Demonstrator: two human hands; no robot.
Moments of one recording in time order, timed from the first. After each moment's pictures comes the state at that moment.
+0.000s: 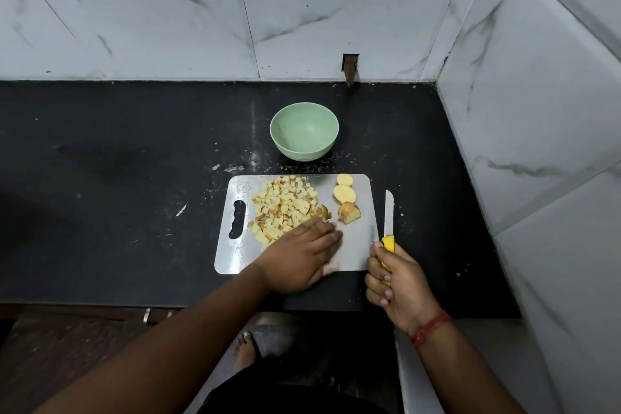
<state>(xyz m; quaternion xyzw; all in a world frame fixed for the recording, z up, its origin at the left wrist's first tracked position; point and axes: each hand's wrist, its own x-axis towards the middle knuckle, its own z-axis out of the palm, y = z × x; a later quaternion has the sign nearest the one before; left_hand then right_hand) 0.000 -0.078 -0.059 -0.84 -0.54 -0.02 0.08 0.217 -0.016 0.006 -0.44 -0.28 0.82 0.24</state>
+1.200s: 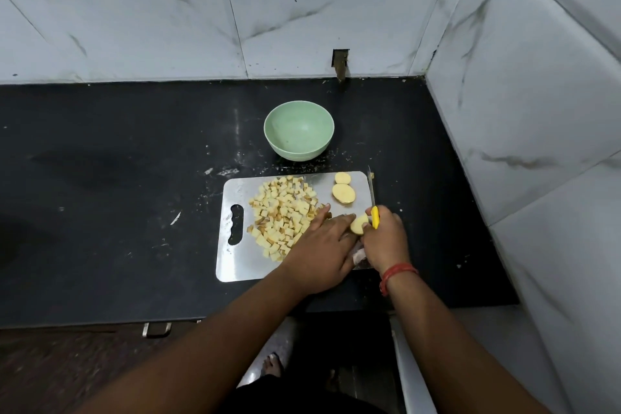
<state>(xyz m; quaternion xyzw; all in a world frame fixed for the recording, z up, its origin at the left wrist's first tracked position) 0.037 -0.056 -0.038 -0.77 -0.63 -0.09 -0.03 0.161 0.027 -0.015 -0.63 -0.64 0.40 0.18</state>
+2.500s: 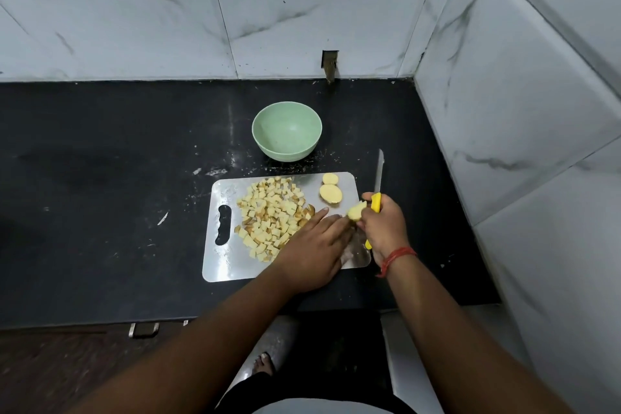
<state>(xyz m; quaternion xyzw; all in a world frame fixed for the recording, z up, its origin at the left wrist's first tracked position) 0.042 -0.050 -0.044 -0.80 -0.59 -0.08 0.04 0.168 0.051 0.002 -0.62 -0.49 0.55 0.28</state>
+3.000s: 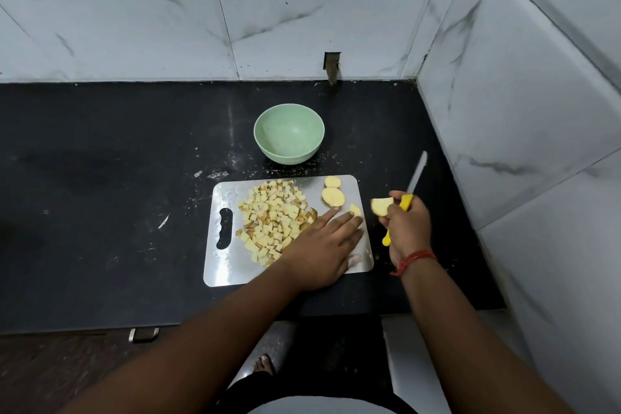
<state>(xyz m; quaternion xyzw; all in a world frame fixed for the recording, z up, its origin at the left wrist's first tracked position) 0.039 -0.036 -0.047 -0.82 -0.56 -0.07 0.08 0.182 0.067 0.003 -0.65 -0.39 0.53 0.38</state>
